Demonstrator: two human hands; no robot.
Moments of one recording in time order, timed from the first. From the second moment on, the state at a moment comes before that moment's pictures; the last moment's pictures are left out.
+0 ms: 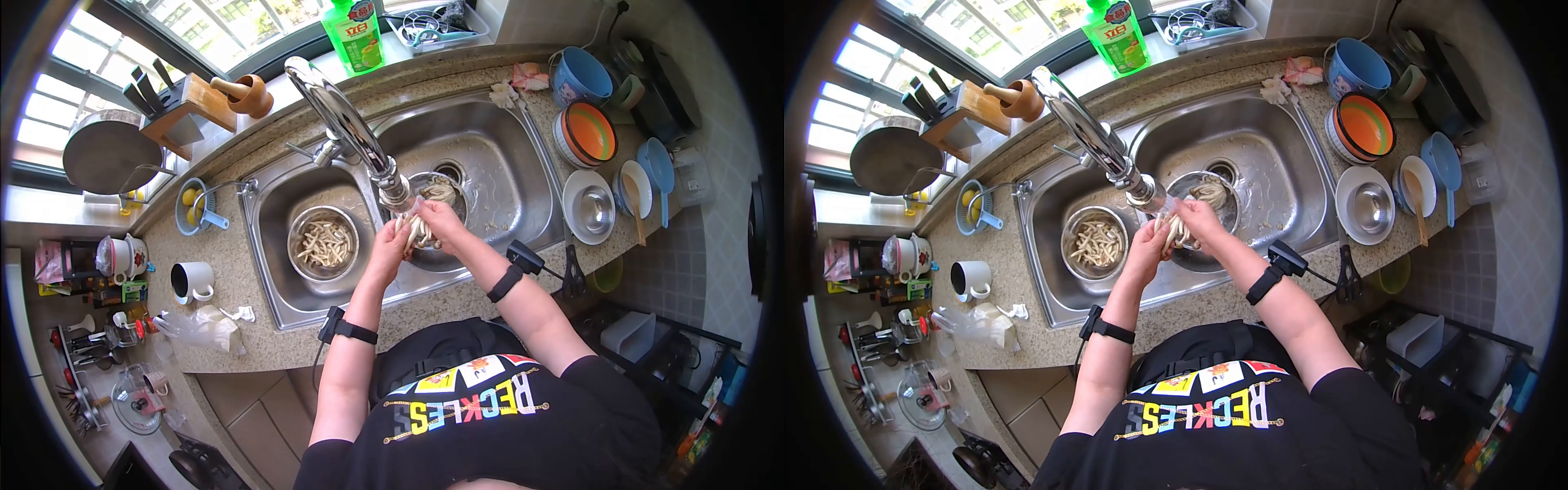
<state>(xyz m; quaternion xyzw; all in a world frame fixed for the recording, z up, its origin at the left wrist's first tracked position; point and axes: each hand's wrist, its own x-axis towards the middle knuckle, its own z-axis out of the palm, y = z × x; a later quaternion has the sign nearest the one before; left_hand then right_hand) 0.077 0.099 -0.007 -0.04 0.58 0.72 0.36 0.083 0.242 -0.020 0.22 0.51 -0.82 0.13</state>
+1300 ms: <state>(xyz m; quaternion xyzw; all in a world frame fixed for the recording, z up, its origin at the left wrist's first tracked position) 0.069 0.108 -0.024 -0.03 0.67 0.71 0.20 0.083 0.235 -0.034 0.16 0.69 -0.70 0.05</state>
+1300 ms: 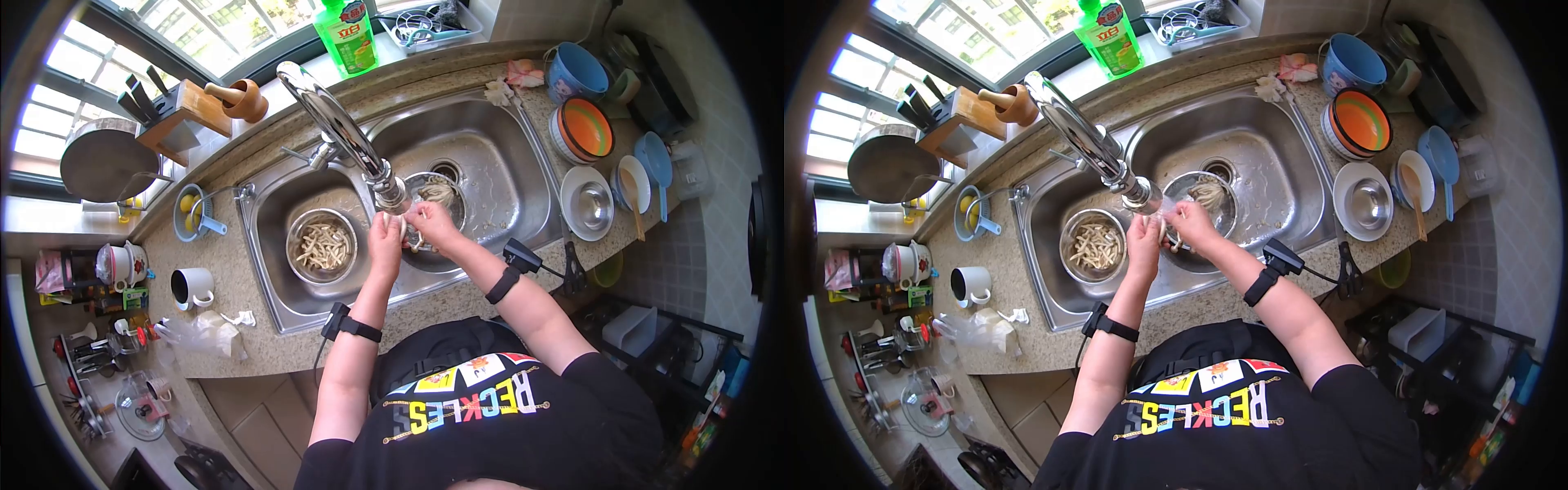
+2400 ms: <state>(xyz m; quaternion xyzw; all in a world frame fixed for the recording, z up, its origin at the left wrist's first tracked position) 0.053 0.104 -0.013 0.02 0.64 0.65 0.40 0.082 0.235 -0.016 0.16 0.54 -0.82 0.07</state>
